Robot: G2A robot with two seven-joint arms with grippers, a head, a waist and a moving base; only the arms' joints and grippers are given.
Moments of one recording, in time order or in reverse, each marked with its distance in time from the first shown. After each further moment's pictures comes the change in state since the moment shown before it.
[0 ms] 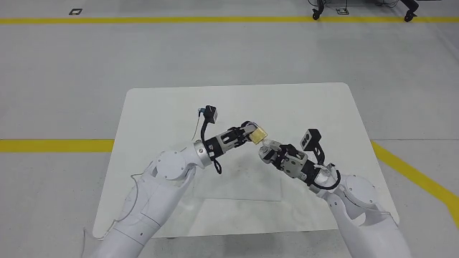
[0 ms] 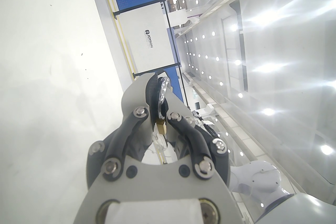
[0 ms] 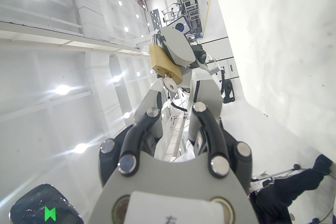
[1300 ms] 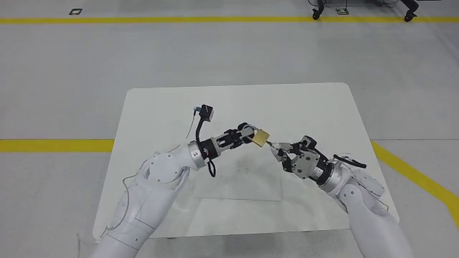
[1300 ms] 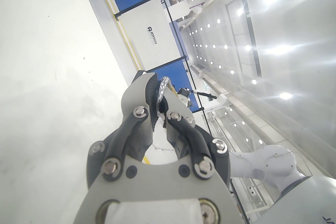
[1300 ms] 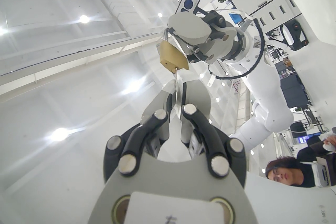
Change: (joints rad) left arm 0.049 0.027 -0.062 -0.092 0.120 -0.054 -0.043; right arm 0.030 -0.003 0.073 0.109 0.465 0.249 0.164
